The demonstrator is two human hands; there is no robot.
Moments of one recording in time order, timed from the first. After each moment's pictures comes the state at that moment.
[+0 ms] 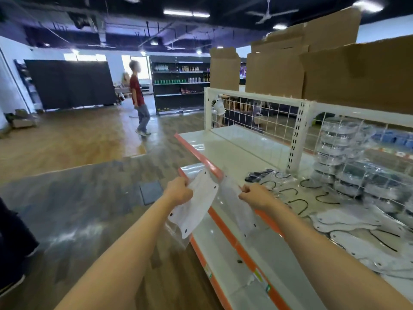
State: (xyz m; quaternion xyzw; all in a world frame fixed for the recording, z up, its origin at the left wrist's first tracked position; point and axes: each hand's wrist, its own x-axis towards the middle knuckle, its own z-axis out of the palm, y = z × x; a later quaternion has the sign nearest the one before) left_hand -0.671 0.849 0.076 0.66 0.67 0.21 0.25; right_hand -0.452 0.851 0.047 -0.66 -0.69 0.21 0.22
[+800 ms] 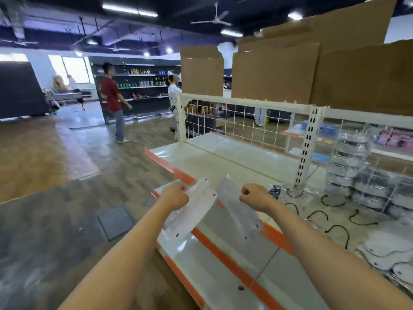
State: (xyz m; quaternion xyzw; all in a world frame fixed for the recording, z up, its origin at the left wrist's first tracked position) left_hand -0.737 1.109 0.060 0.75 0.59 0.19 0.24; right_hand -0.515 1.048 0.048 -0.75 -0.62 0.16 0.19
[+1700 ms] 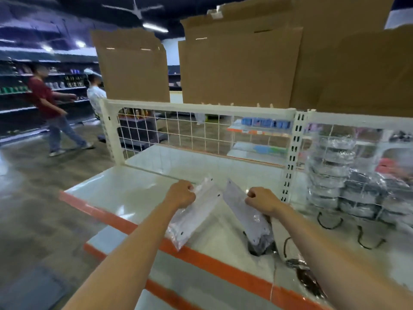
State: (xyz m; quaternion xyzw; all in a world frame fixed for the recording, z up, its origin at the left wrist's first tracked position) left_hand -0.565 1.358 0.058 0.85 0.43 0.11 0.27; right_hand -0.381 1.215 0.033 -0.86 -0.45 0.15 0.20
